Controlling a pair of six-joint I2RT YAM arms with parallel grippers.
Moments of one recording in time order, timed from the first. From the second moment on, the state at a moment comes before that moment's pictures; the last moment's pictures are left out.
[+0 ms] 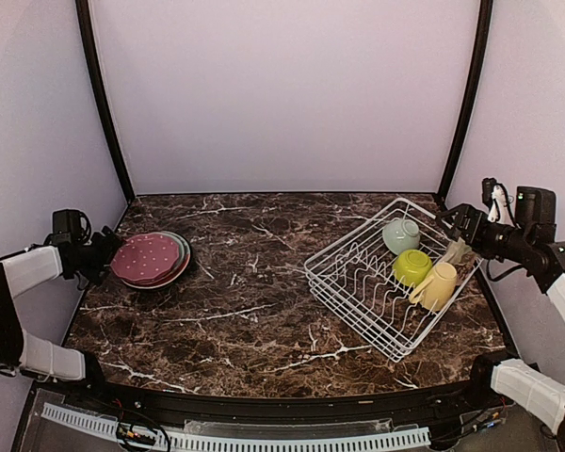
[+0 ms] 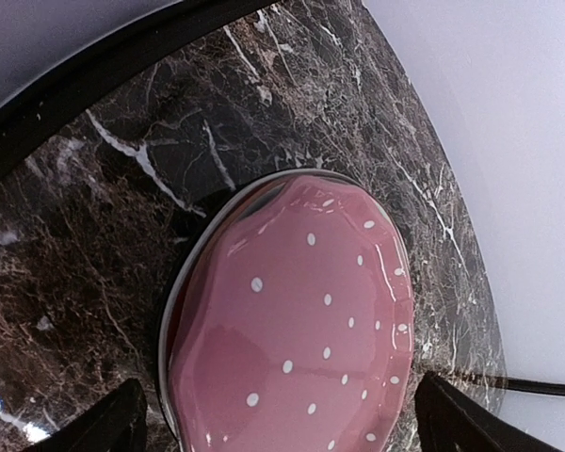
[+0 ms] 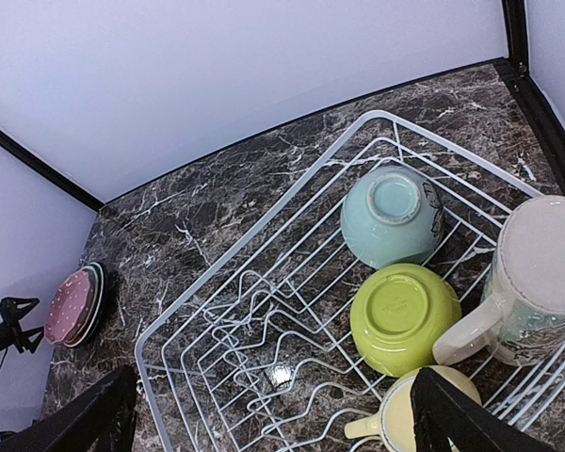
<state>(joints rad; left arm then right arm) 0.25 1.23 0.64 -0.18 0.25 -0.82 0.05 0.72 0.82 -0.58 -0.36 0.44</state>
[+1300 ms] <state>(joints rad) -0.59 1.42 1.35 -0.35 0.14 -0.25 0.09 1.00 1.00 -0.86 -0.22 0.38</state>
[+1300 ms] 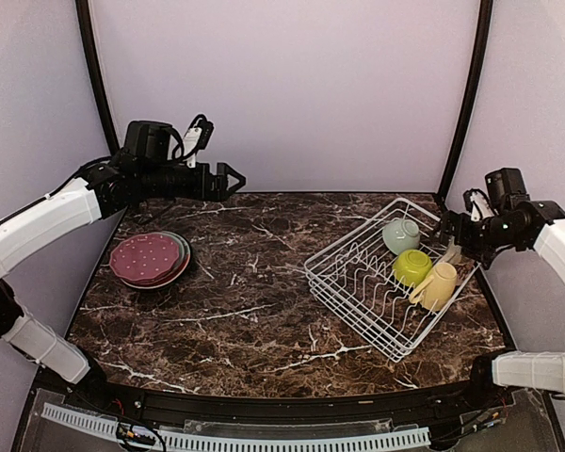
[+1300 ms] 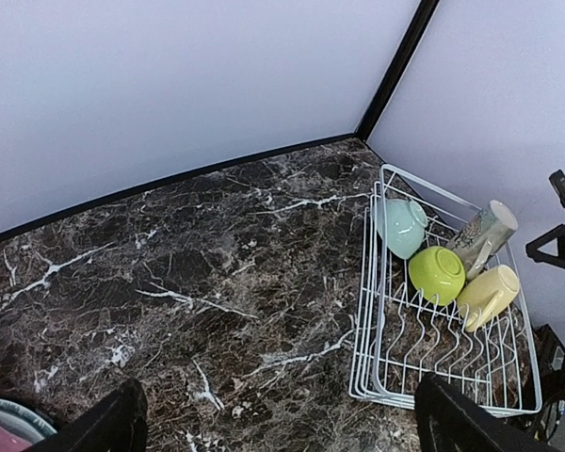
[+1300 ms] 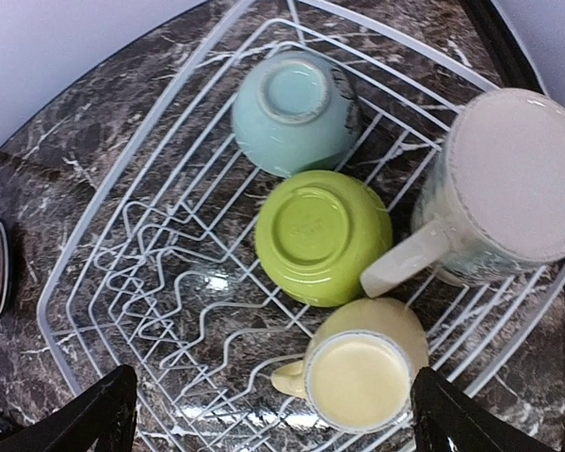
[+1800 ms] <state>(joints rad) -0.60 1.29 1.25 -0.31 0.22 -0.14 0.05 1.34 1.26 -1.10 0.21 0.44</state>
